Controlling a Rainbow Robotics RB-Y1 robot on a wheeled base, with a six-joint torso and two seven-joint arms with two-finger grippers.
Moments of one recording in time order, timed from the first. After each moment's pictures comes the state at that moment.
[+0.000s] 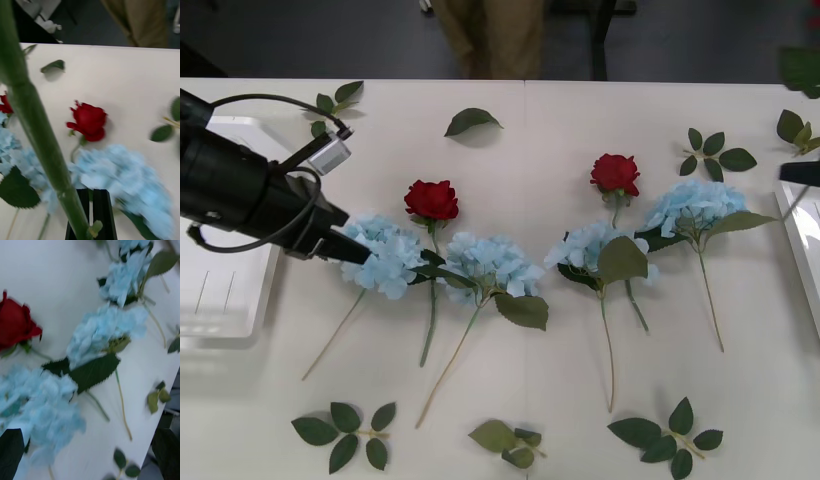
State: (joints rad) right arm -0.43 -1.29 0.45 -1.15 -2.49 0.94 2.70; left arm -0.48 0.93 -0.22 -1.67 1.56 1.43 -2.05
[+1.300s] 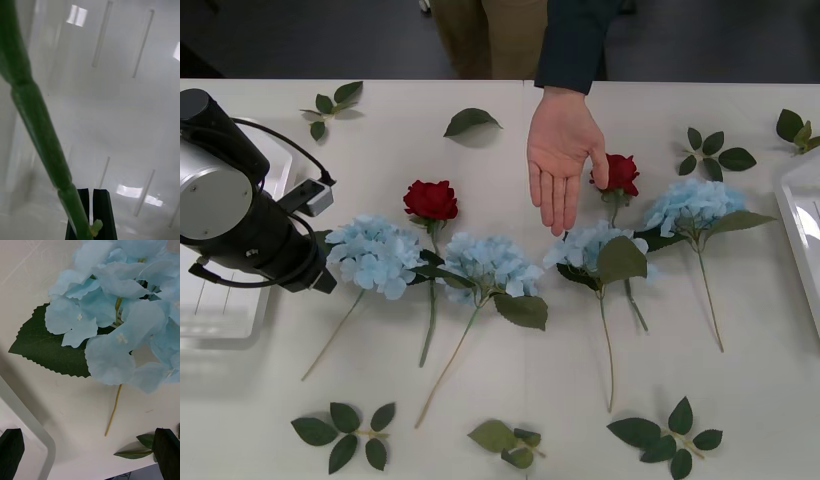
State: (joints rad) right arm -0.42 -1.24 0.34 -0.65 -1.85 1.11 2.70; left arm -0.42 0.82 -0.27 -1.87 0.82 1.69 -1.48
